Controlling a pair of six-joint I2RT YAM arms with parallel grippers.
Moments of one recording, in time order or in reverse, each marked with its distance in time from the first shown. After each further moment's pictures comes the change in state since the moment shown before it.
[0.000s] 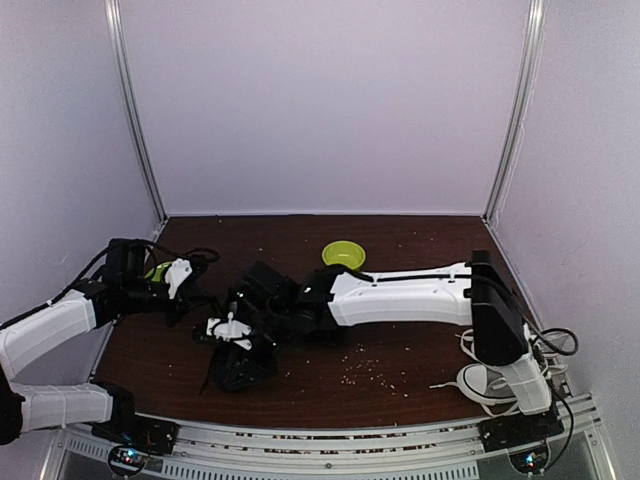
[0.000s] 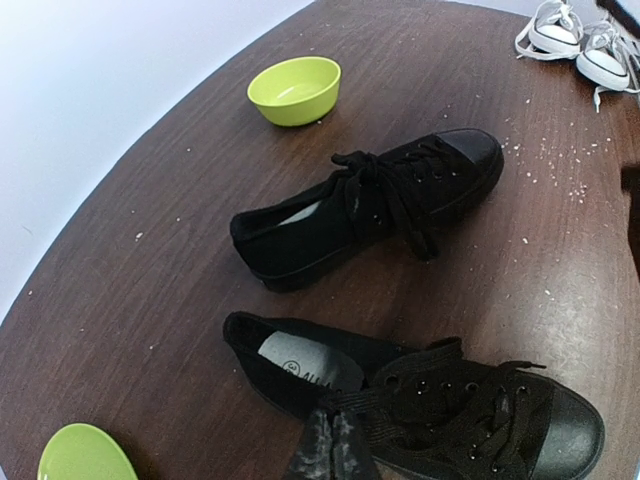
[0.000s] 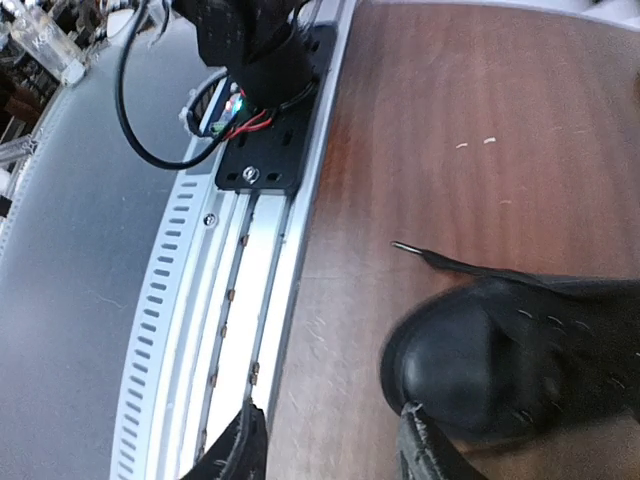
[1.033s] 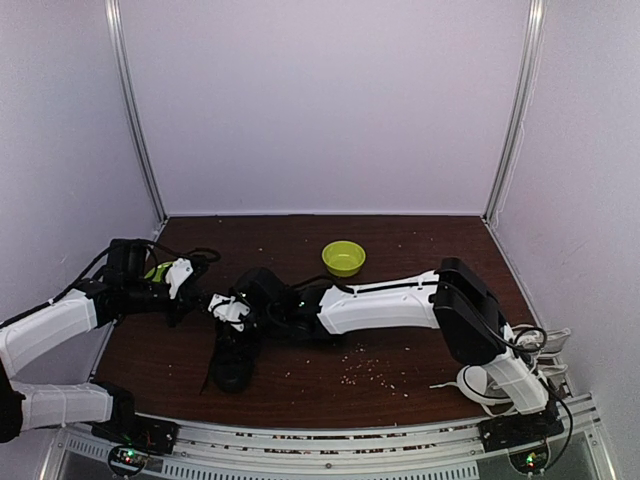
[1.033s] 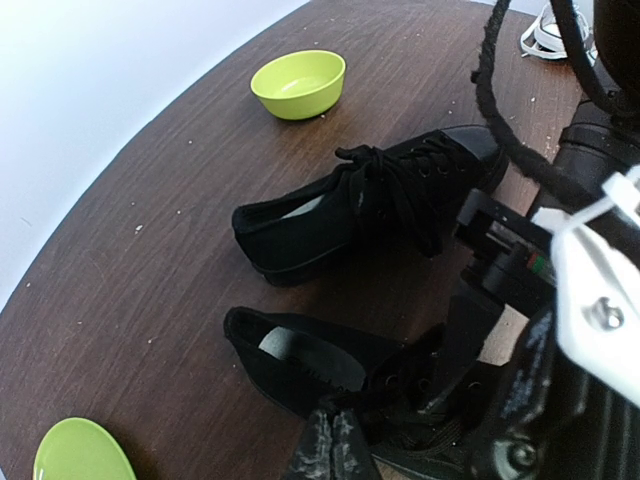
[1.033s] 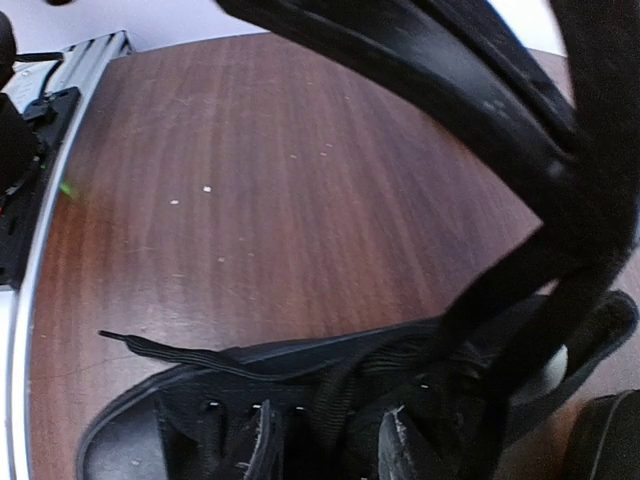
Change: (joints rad) left arm 0.000 0.012 -0.002 0.005 -0.012 -0.011; right arm -0.043 0.113 -0.041 0.402 0.390 0.053
